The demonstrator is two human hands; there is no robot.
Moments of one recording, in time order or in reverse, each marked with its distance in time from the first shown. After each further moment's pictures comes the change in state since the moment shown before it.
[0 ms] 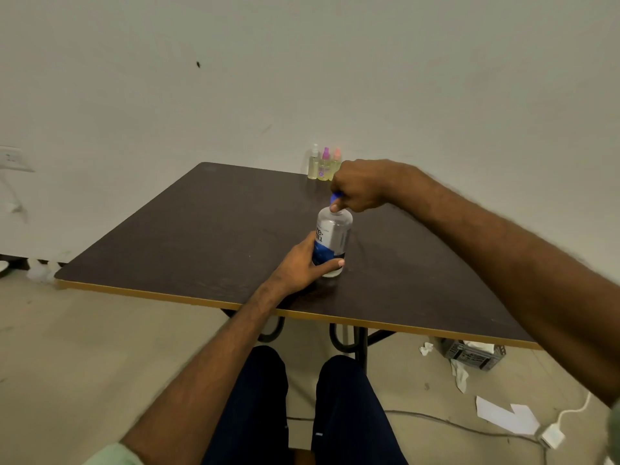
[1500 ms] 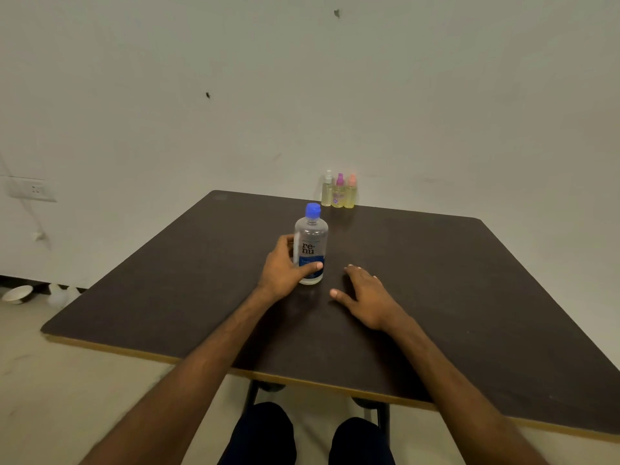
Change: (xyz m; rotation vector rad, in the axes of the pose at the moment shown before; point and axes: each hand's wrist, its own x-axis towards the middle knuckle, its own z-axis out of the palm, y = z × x) left_hand 0.061 -0.028 -0.053 -0.114 0.340 -0.155; right_hand 0.032 -0.024 0.186 0.746 0.112 0.371
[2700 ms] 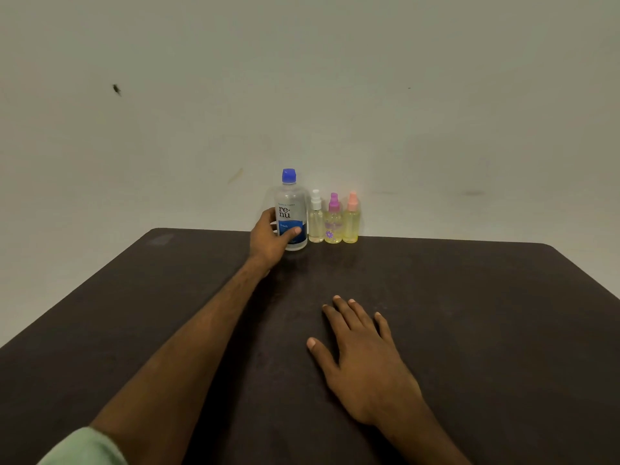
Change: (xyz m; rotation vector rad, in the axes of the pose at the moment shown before) left_hand 0.316 -0.070 0.053 0.013 0.177 -0.034; right_hand 0.139 0.023 0.007 -0.062 0.041 0.021
